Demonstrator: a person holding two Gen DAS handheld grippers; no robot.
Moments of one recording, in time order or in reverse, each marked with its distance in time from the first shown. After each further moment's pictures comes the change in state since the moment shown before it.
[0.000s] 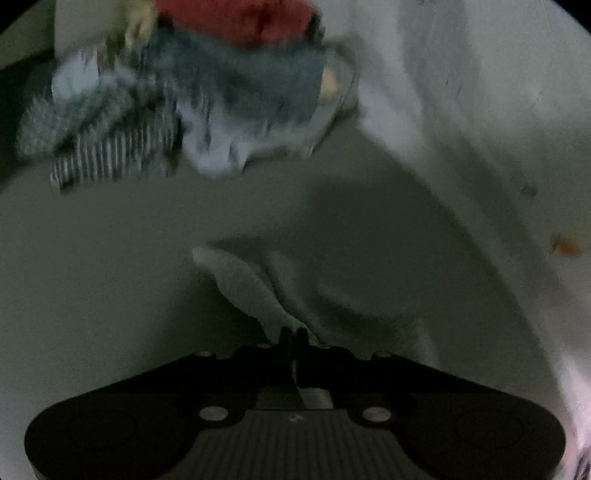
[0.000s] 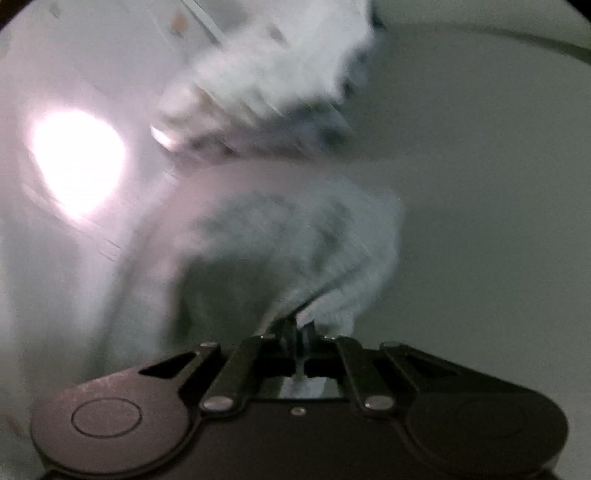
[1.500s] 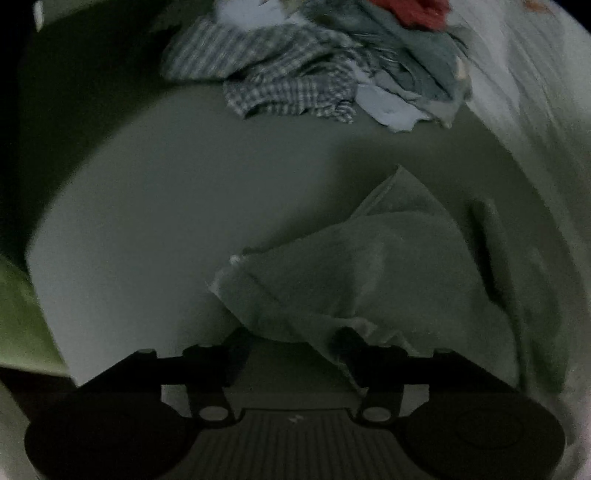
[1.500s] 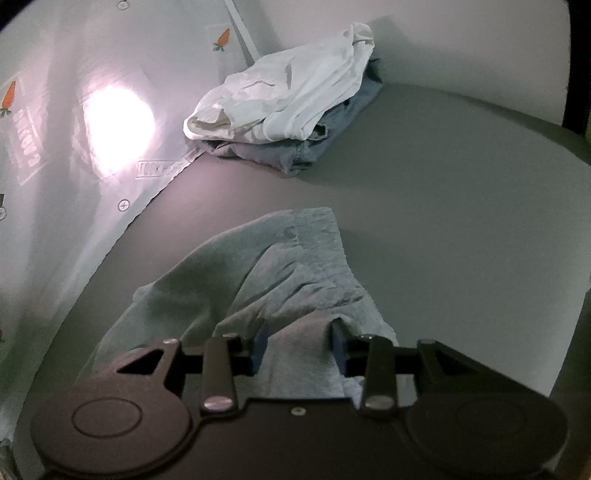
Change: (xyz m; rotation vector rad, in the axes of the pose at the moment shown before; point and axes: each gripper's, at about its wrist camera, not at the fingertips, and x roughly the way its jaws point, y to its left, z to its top) left arm -0.021 0.146 -0.028 -0.136 0.185 0.139; right arm -0.104 -0.057 -0.043 -0.185 0.044 -0.125
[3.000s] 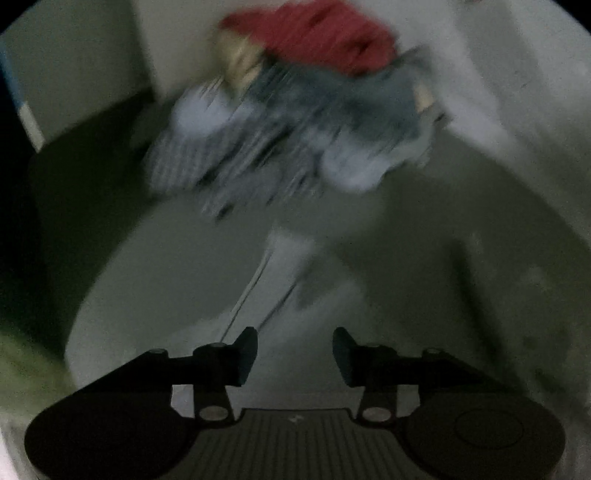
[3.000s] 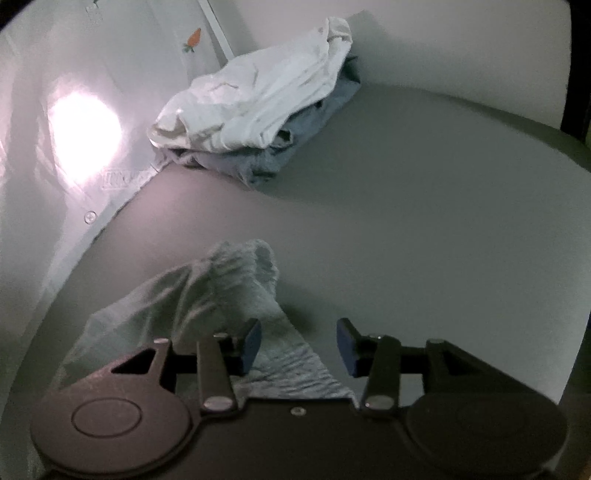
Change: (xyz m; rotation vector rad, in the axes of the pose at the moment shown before) left arm -0.023 -0.054 0.009 0.210 -0.163 0.239; right arm 0.042 -0.037 0.026 -0.014 -0.006 -0.051
